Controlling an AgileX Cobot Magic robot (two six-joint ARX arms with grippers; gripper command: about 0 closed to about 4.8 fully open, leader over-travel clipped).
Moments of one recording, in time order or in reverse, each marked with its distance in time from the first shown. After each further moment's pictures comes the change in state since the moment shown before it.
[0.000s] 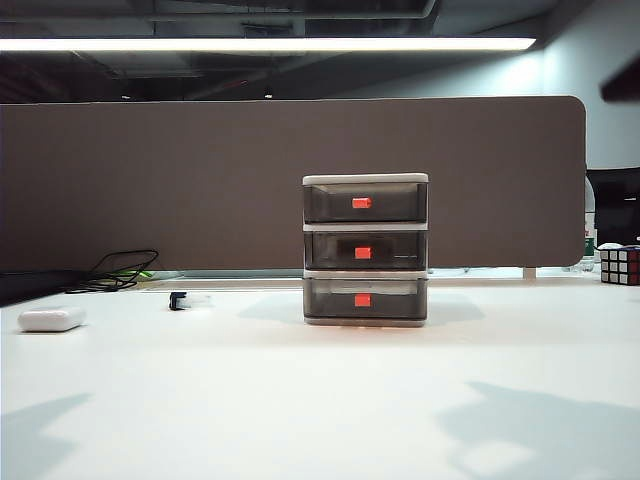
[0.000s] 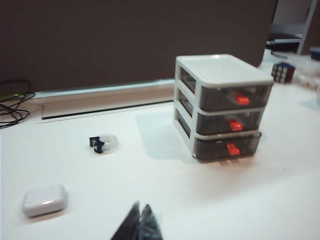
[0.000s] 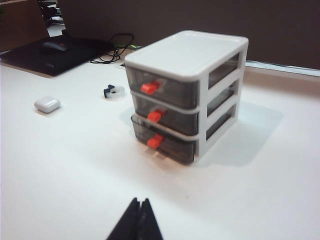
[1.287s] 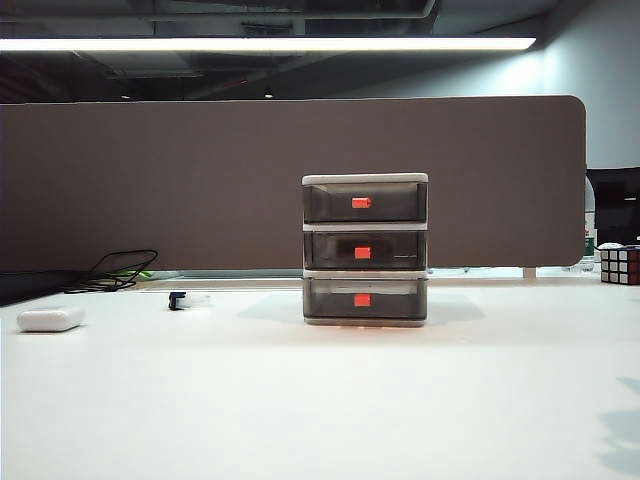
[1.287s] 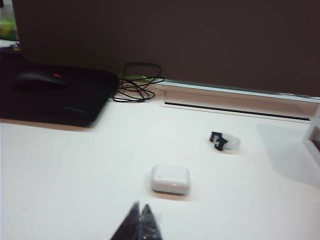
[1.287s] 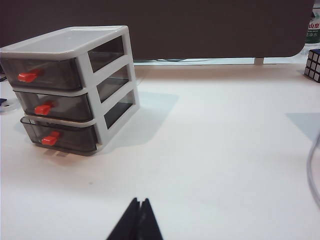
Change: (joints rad) left arm 0.740 -0.005 -0.191 0.195 0.338 -0.075; right arm -0.185 -0.345 -0.241 -0.030 0.164 0.043
